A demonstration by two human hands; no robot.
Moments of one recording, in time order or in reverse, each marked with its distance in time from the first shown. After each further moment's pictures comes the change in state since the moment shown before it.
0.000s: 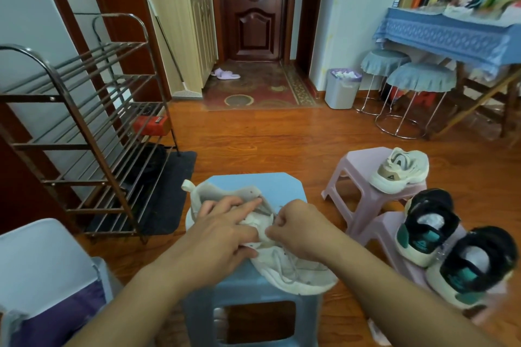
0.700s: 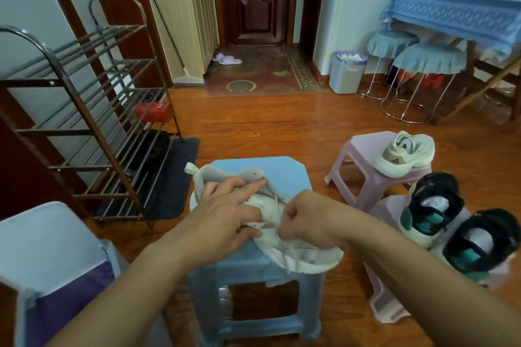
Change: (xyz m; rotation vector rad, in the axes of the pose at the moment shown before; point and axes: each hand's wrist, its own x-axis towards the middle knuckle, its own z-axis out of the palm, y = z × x) left_hand 0.002 0.002 -0.008 -0.052 -0.058 -0.038; right_hand -0.022 0.006 -0.018 0.096 -0.314 -0.100
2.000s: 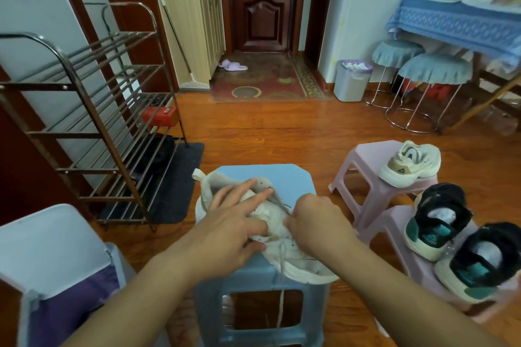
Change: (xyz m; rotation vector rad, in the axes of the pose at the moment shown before) left_hand -0.006 0.006 0.000 -0.084 -0.029 -0.010; right_hand 0.027 0.007 0.028 -0.277 0.538 0.189
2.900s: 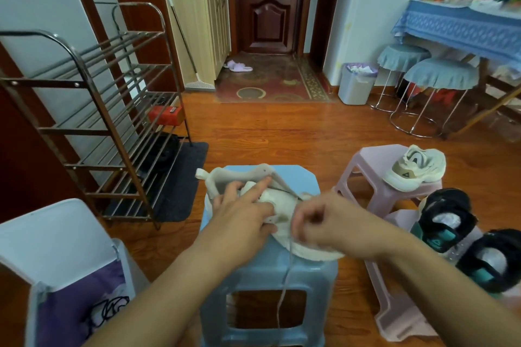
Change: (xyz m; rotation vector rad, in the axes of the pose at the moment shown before) left_hand 0.016 0.025 -0.006 0.029 -0.072 -0.377; right_hand -0.014 0.015 -0.049 0.557 -0.455 -0.444
